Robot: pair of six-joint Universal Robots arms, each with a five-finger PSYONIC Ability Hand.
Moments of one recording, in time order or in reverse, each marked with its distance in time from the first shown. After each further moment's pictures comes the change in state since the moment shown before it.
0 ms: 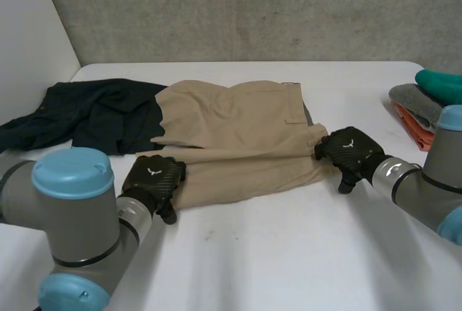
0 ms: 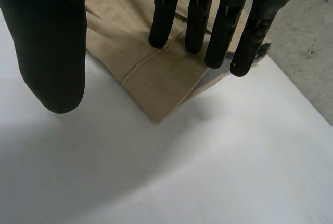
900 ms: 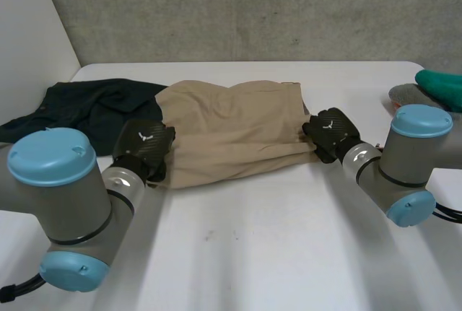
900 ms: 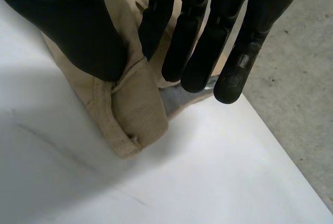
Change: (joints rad) left arm 0.048 0.048 0.036 0.127 0.010 0.134; right arm 0.120 0.176 -0.214 -0.166 0.149 0.056; left_hand 0.644 0.712 0.699 0.724 0.694; right_hand 0.542 0.685 0.698 0.699 0.645
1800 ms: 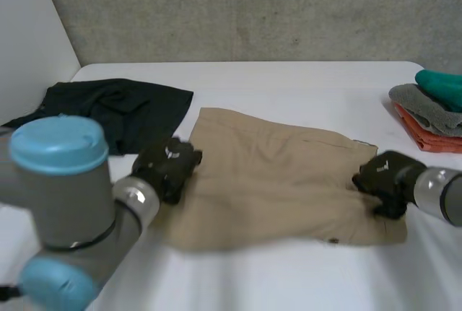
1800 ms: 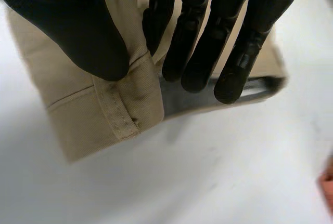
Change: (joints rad) left arm -0.092 0.025 0.094 -0.268 0.068 0.111; right arm -0.166 -0.459 0.315 0.651 0.029 -0.279; left_hand 0.000 0.003 0.004 0.000 0.015; right_hand 0.005 0.000 0.001 0.001 0.030
